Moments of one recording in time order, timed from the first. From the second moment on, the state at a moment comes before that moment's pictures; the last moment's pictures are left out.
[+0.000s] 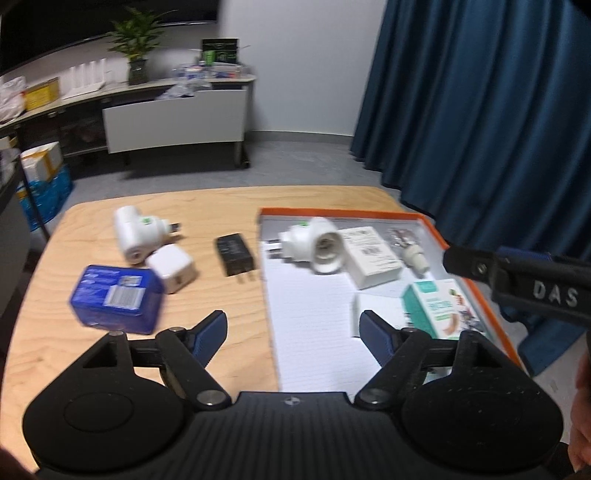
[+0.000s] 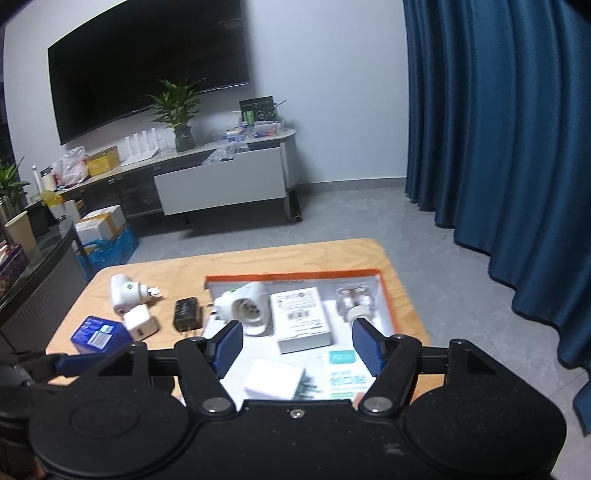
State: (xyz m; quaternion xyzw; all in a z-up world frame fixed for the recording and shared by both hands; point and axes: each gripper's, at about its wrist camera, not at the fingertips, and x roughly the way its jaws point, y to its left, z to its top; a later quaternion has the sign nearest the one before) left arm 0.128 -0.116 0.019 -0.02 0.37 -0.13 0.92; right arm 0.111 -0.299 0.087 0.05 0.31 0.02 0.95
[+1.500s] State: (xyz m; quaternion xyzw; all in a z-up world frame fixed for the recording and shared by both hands) left arm 0.144 0.000 -0.009 -0.05 0.38 -0.02 0.92; right arm 0.136 -0.195 0.050 0.00 0.37 0.11 0.92
